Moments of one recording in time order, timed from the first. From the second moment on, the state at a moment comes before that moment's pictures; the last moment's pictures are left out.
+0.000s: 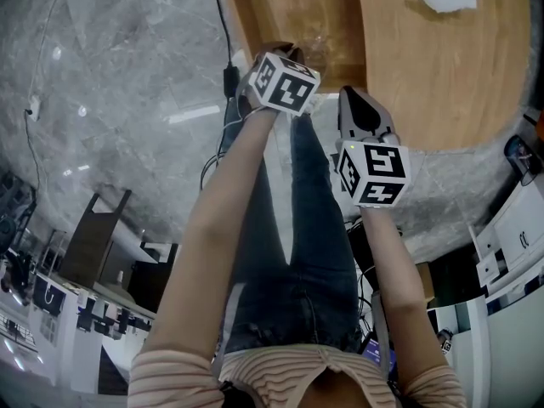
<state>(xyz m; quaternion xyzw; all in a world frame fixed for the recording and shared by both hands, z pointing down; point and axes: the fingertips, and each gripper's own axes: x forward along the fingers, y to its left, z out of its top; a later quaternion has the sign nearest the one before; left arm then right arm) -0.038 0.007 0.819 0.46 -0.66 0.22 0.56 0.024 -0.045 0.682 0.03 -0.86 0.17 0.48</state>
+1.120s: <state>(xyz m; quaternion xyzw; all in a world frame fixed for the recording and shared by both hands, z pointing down) -0.064 0.016 0.739 0.47 -0.69 0.17 0.52 0.014 -0.047 0.652 0.06 -0.87 0.18 0.45</state>
